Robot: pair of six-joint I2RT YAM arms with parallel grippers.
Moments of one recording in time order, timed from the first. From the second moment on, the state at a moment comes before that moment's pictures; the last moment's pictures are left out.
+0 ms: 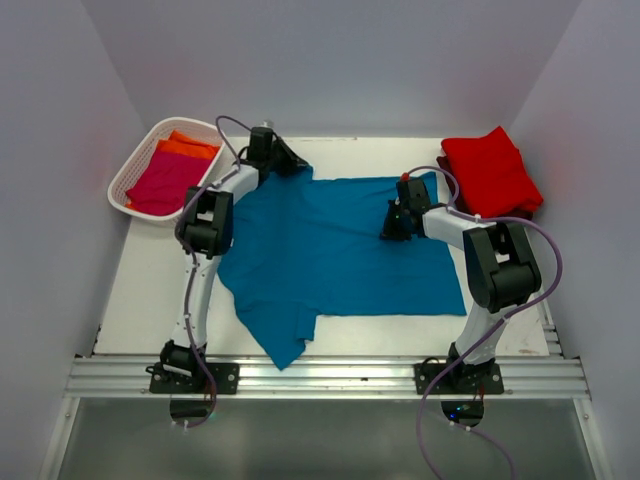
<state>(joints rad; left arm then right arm) -0.23 2.52 2.00 -0.01 0.34 -0.92 0.28 1.82 1.05 -0.21 -0.06 0.52</state>
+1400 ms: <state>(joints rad) -0.25 2.07 1.32 -0.02 -0.10 -0.48 0.27 1.56 0.87 -0.12 -0.02 0.49</state>
